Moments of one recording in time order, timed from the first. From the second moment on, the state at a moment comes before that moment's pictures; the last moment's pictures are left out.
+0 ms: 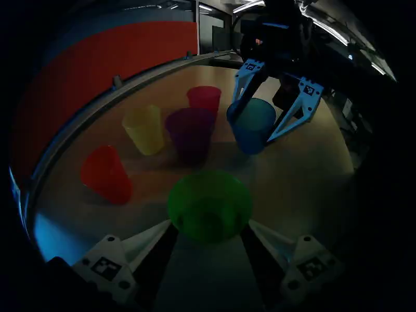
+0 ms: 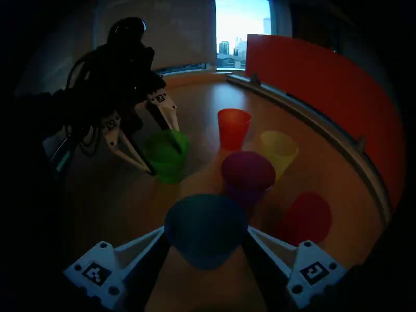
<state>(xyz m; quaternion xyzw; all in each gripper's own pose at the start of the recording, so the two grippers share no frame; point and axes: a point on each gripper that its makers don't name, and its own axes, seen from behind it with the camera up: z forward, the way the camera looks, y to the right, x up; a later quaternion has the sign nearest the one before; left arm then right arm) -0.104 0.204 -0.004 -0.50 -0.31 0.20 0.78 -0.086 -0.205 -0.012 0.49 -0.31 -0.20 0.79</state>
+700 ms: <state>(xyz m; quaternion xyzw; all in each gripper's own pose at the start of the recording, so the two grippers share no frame) -0.115 0.196 -0.012 -0.50 -0.32 0.21 0.78 -0.098 -0.211 -0.013 0.49 -0.31 -0.20 0.79</state>
